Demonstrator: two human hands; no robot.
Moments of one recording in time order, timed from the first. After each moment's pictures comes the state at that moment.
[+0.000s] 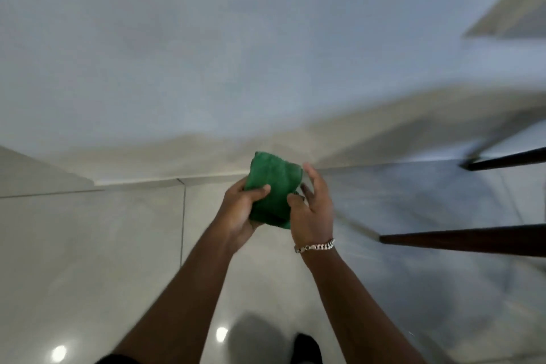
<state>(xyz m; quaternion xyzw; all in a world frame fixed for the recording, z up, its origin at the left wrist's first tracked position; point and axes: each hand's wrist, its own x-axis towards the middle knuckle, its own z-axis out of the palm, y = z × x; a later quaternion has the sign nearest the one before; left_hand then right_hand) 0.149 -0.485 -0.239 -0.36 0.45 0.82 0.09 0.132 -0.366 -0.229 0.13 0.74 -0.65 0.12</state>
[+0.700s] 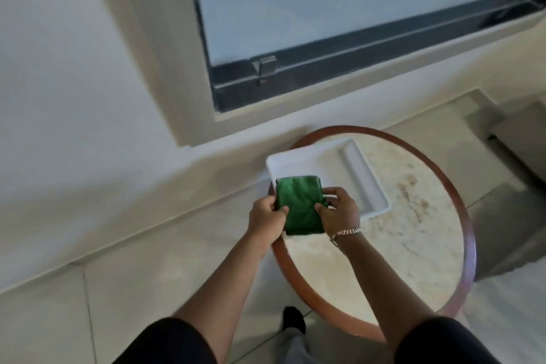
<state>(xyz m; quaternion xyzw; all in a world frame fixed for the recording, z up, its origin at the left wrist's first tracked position) 0.076 -0.058 0.028 -0.22 0.72 0.61 0.25 0.080 0.094 0.029 0.29 0.84 -0.46 0.07</state>
